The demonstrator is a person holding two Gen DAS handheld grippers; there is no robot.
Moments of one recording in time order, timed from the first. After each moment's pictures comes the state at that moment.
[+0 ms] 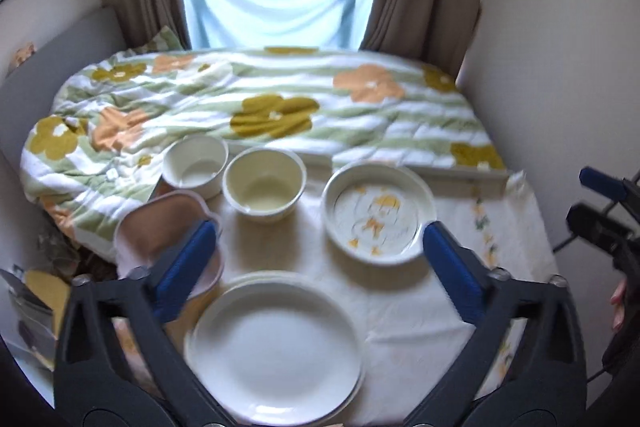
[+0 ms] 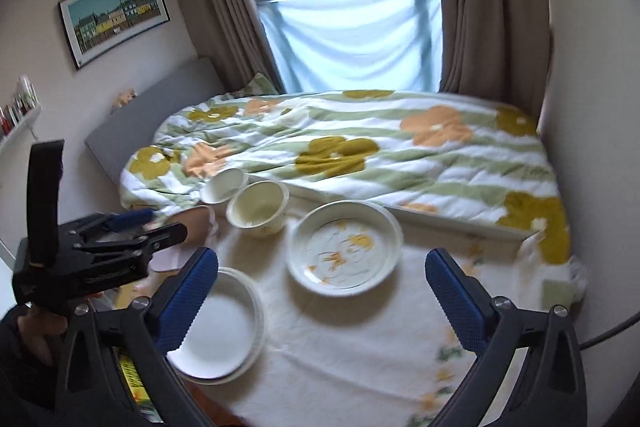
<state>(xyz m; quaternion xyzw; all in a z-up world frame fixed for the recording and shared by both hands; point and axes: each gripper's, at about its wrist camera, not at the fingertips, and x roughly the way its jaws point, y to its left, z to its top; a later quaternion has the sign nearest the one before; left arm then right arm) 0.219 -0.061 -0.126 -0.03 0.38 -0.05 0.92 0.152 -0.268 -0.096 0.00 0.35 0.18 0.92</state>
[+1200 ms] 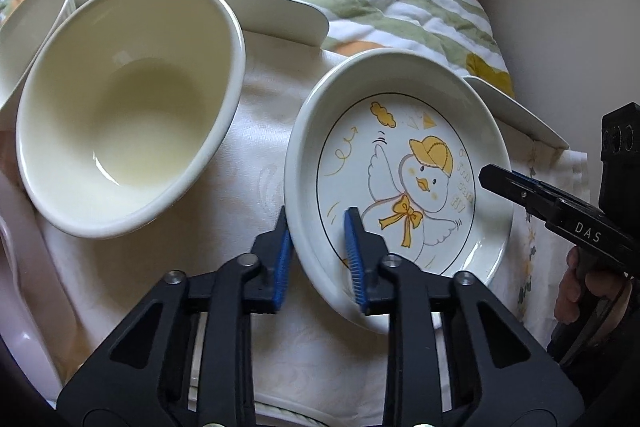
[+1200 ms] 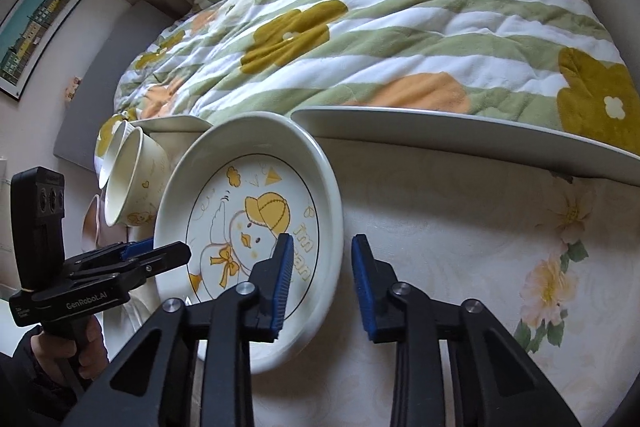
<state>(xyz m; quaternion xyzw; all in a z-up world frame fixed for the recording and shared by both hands) 0.385 -0.078 -0.329 -0.11 0.61 -0.11 0.78 0.332 -0.289 -0.296 0.14 0.57 0.19 0.79</state>
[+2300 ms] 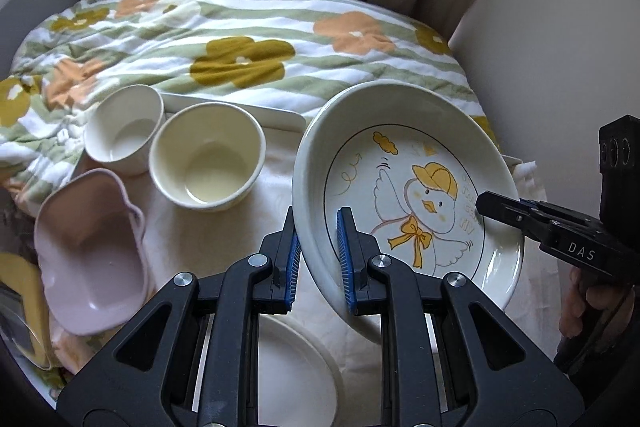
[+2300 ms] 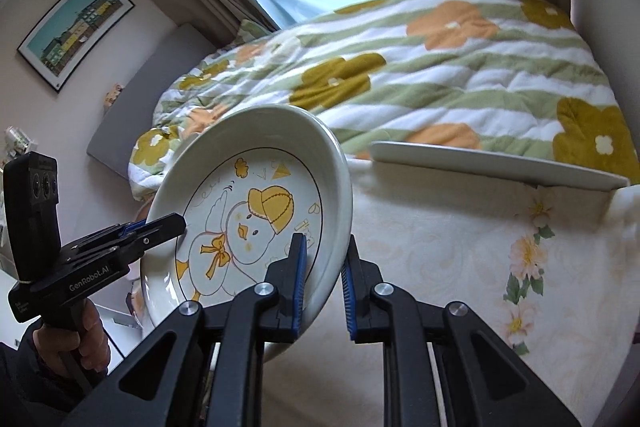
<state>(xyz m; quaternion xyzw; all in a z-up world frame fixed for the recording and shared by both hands) 0.298 -0.070 -0.194 -0.06 0.47 -0.09 0.87 0.255 -0.281 -0.200 0.13 0.48 0.23 0.84</state>
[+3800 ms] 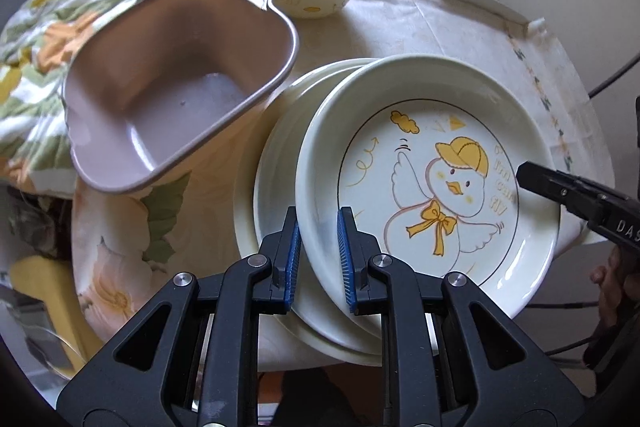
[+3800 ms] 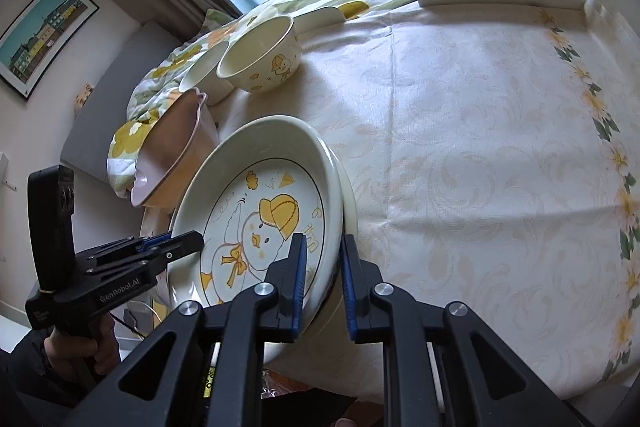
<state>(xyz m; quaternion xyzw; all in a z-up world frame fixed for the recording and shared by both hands) 0.193 0.054 -0.302 0.02 0.55 -0.15 0.82 0.105 -0.149 -0.266 0.18 0.51 0.12 0.83</state>
